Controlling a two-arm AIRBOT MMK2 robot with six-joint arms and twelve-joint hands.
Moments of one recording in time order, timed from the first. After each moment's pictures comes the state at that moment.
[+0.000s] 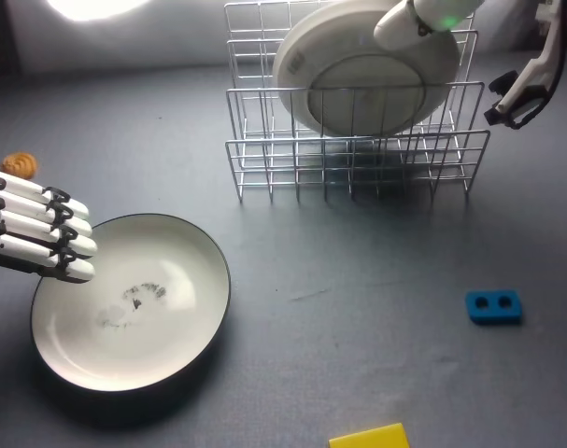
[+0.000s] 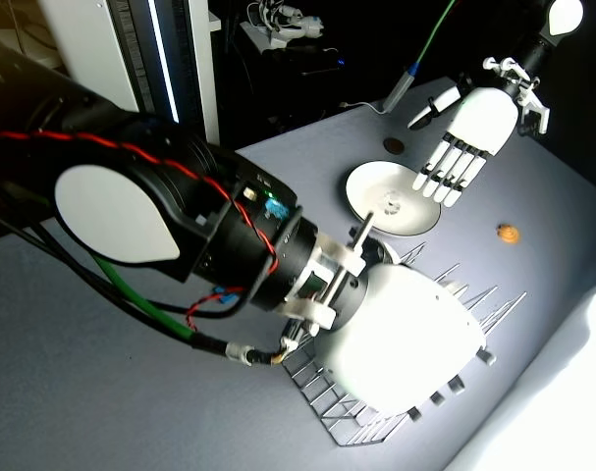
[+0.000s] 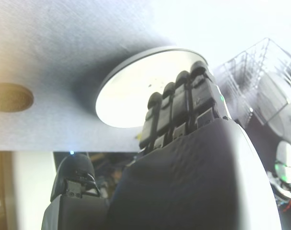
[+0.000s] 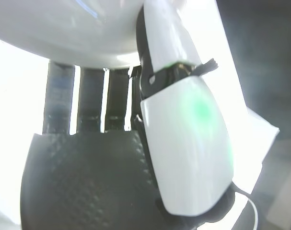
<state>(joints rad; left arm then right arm) 0.72 -0.94 1.66 1.70 -1.11 -0.21 -0.24 -1.25 1.45 -0.28 -0.08 0.21</state>
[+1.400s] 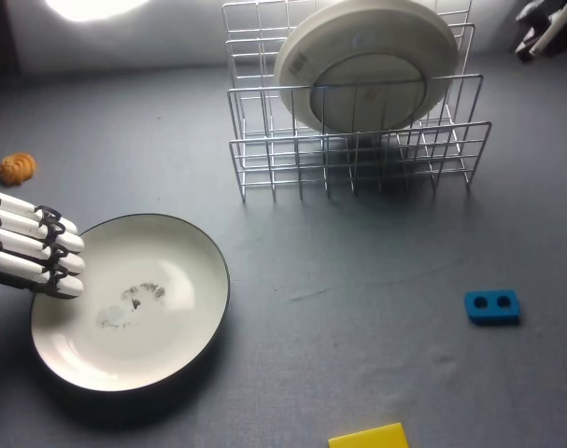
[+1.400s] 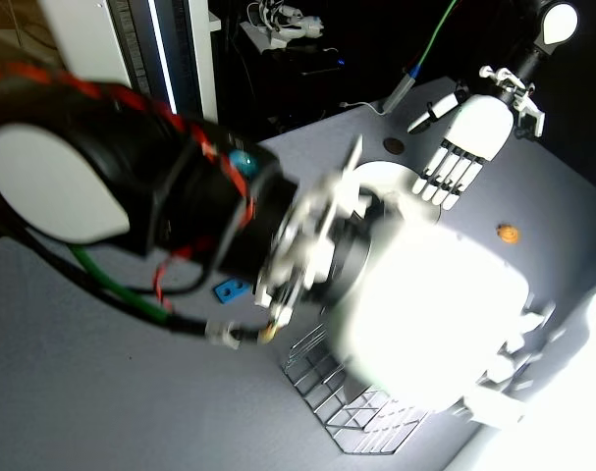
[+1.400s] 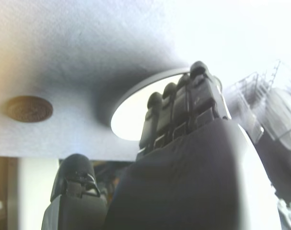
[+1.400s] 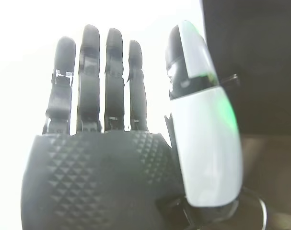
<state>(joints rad) 0.79 -0.96 1.68 1.69 -1.08 -0.21 -0.16 -1.17 1.32 -0.33 0.03 -0.17</state>
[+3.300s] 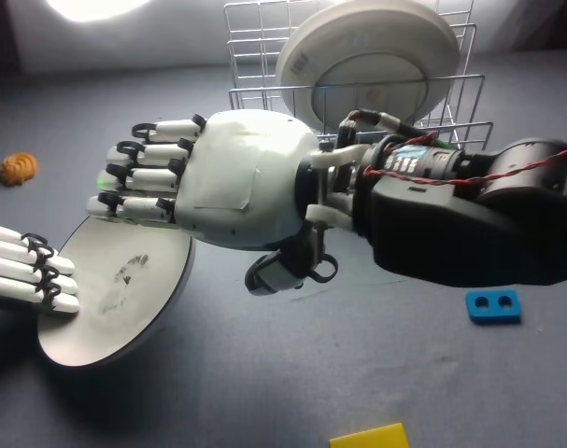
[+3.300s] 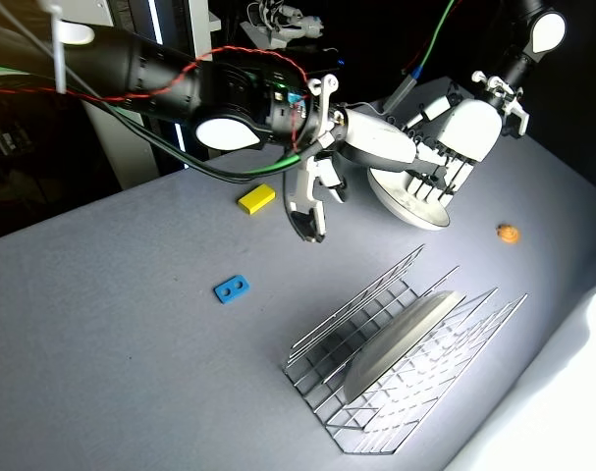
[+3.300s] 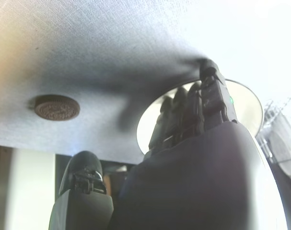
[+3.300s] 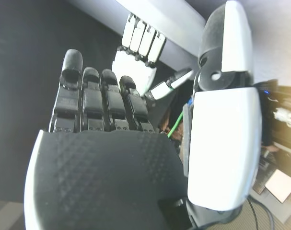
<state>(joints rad) 0.94 -0.97 1.69 1.64 -1.06 -0.28 -0.45 -1.41 1.06 0.19 0.22 -1.64</state>
